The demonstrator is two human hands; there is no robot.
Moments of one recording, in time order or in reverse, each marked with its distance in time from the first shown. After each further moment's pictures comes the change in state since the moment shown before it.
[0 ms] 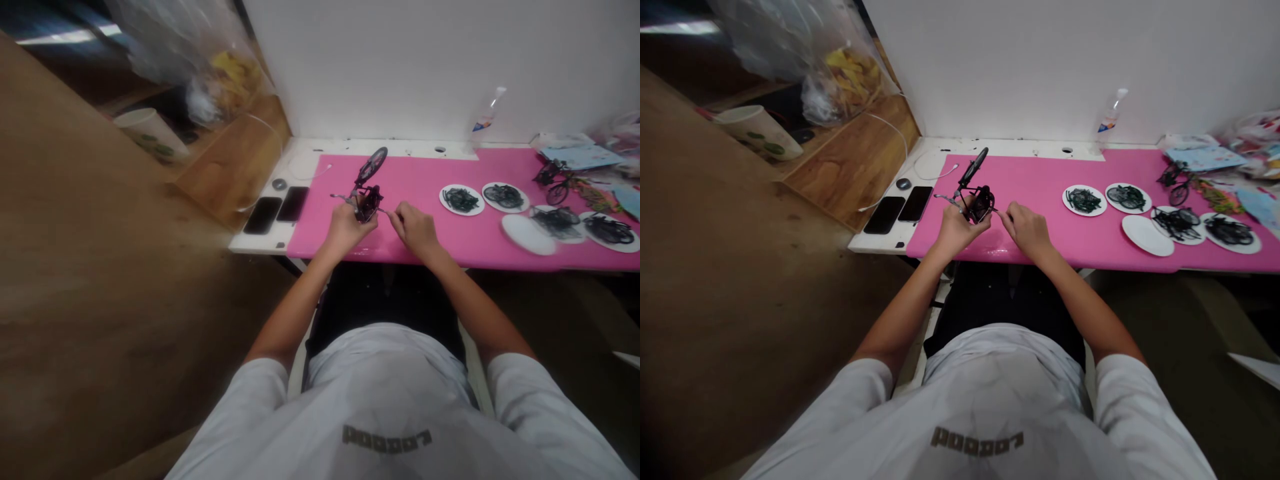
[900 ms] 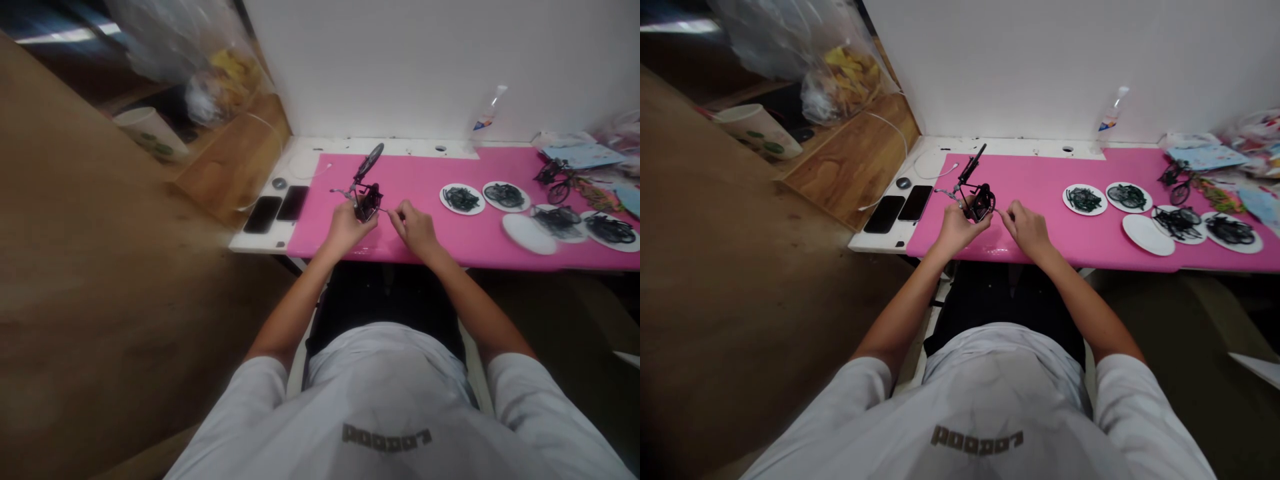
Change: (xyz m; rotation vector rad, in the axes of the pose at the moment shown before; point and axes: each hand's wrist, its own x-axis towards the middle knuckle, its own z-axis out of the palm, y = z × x) left_hand -0.001 0.002 0.003 -0.091 -0.032 -0.091; right_hand 0.000 0.000 0.001 0.098 -0.067 0.125
